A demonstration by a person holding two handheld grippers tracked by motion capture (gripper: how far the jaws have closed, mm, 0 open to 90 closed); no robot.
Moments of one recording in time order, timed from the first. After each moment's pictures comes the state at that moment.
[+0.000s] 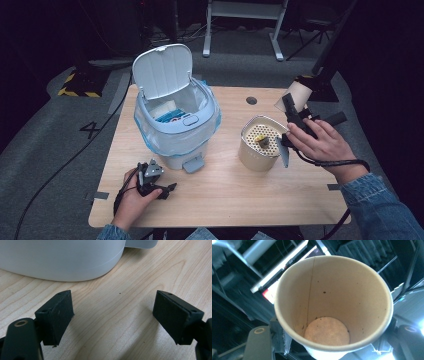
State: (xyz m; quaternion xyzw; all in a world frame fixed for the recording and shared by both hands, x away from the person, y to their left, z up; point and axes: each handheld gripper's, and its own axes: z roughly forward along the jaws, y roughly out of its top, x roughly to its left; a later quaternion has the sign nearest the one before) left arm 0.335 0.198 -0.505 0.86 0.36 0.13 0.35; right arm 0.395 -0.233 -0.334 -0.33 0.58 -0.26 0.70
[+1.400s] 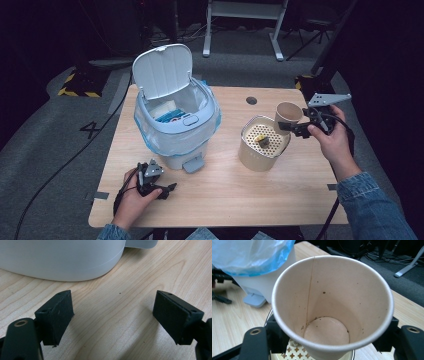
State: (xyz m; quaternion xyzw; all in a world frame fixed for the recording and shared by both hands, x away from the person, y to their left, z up) left arm 0.335 0.198 -0.504 0.86 0.36 0.13 0.35; right arm 0.452 -0.303 -0.319 0.28 0.83 0.45 0.15
